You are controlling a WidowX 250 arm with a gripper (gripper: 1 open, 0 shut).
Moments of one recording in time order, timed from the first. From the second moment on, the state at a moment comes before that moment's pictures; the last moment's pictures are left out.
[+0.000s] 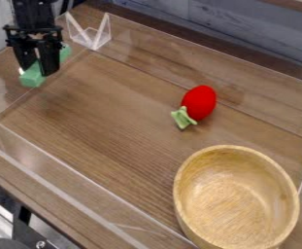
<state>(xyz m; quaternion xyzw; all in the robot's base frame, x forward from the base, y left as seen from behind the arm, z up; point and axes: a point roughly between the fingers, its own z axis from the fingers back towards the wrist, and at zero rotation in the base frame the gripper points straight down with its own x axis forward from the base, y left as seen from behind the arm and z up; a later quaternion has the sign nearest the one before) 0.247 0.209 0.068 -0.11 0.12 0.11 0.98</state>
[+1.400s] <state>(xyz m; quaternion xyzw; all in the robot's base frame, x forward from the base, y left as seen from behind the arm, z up) 0.238 -0.067 0.118 -0.09 0.11 -0.21 0.97</state>
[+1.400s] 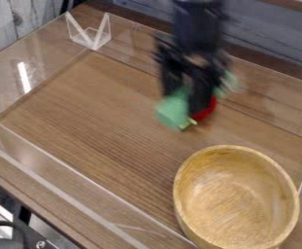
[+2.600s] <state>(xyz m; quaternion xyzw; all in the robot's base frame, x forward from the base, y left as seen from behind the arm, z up) 0.208 -0.132 0.099 -0.05 0.04 -0.20 0.98</state>
